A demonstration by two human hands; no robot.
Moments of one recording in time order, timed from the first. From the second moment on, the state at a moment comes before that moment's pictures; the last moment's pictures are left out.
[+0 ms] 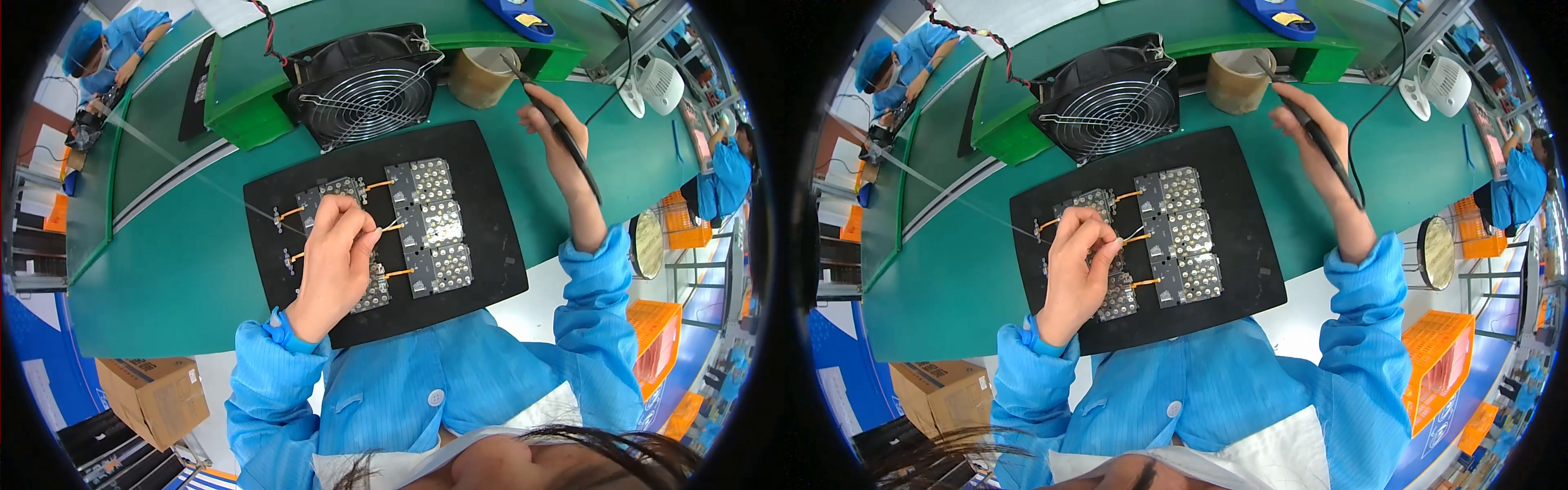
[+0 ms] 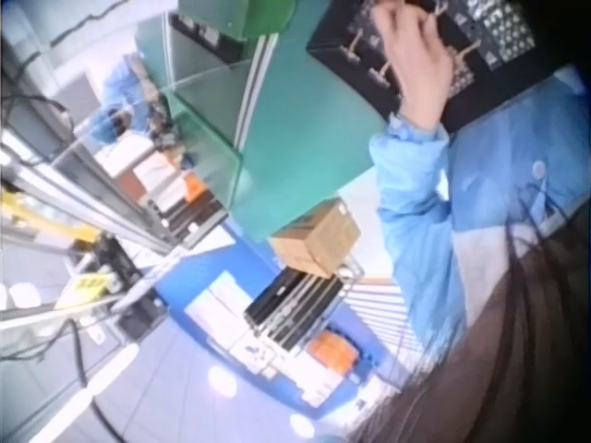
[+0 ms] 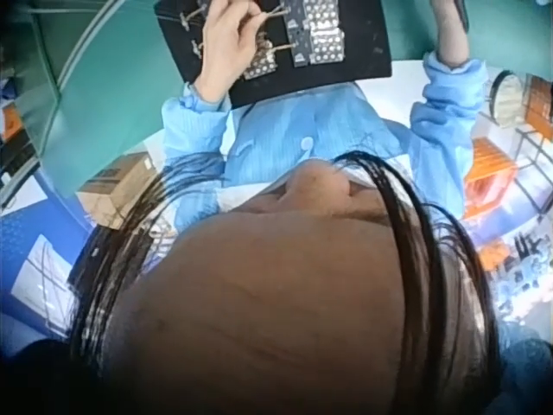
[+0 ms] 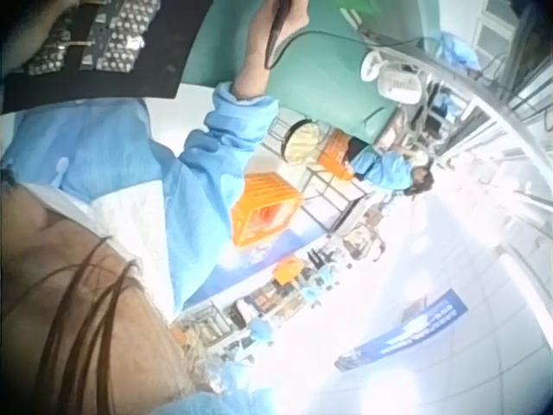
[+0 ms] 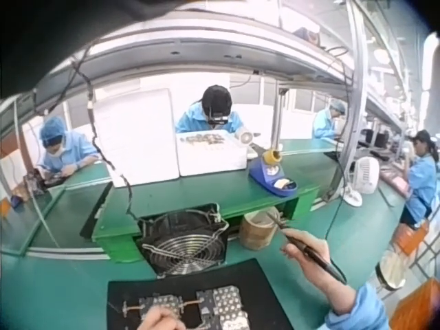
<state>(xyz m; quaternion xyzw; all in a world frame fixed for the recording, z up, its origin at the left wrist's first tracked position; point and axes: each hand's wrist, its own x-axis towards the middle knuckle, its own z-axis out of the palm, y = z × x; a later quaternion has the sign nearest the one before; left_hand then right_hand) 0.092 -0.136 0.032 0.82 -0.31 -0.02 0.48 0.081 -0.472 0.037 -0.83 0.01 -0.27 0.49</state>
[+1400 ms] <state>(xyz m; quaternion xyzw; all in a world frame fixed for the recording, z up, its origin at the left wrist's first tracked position) 0.025 -0.099 0.044 0.84 -0.29 0.01 0.45 -0.036 -0.375 0.034 -0.86 -0.19 -0.14 0.45</state>
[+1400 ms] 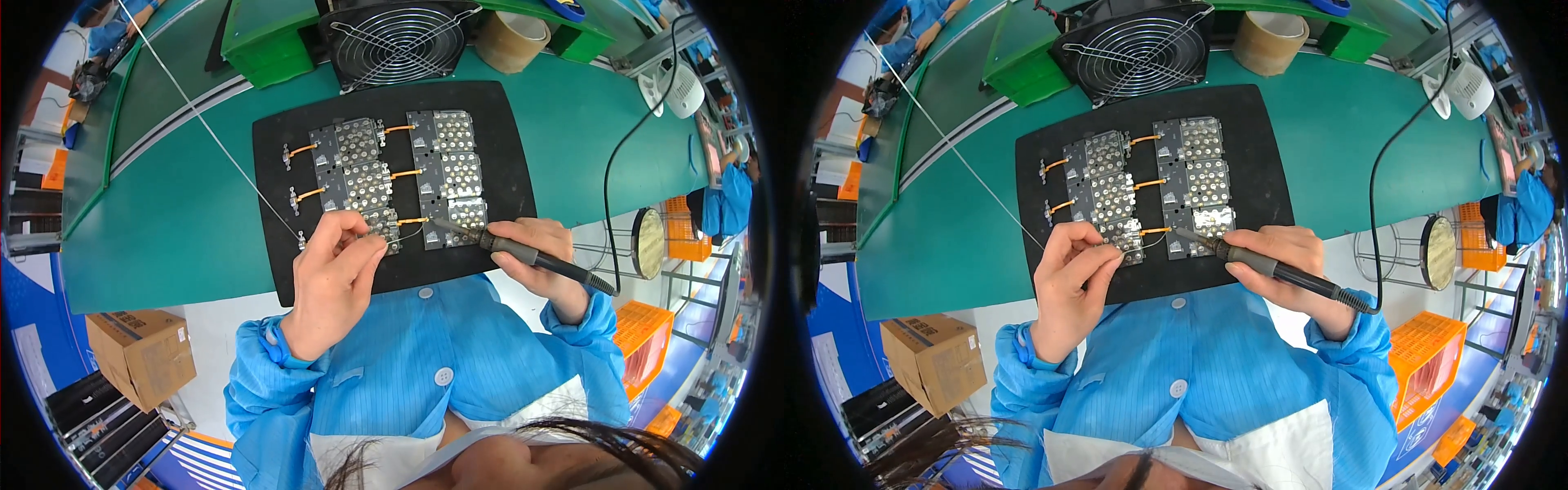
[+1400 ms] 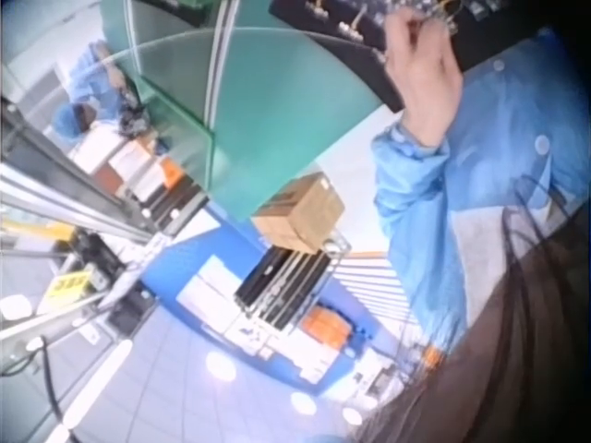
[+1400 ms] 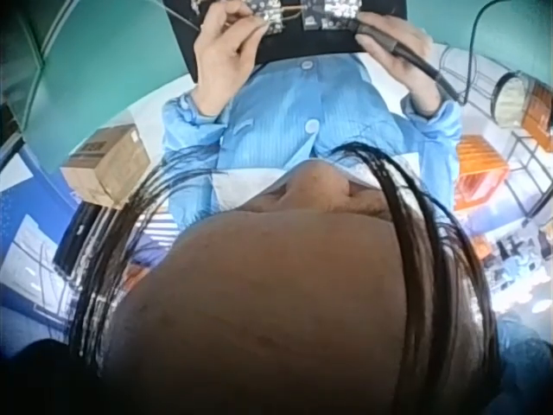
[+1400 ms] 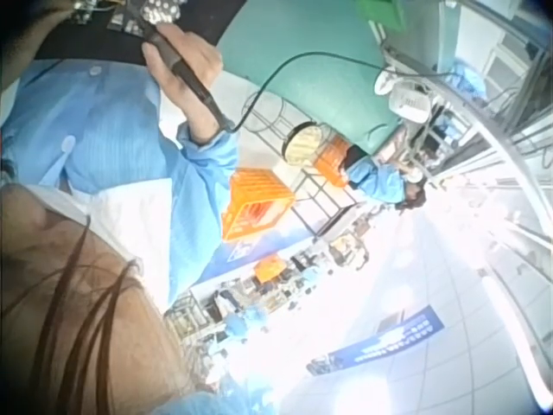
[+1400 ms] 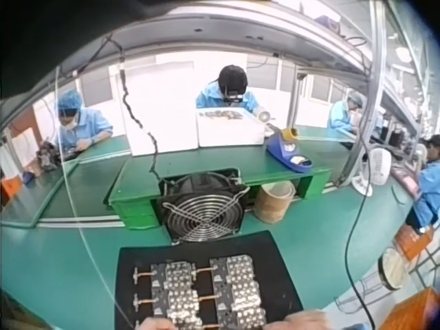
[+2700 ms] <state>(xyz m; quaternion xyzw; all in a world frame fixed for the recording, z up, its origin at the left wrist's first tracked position) 0.049 -0.136 0.020 0.84 -0.31 -0.05 0.44 -0.030 -0.375 0.029 -0.85 -0.21 -0.15 0.45</state>
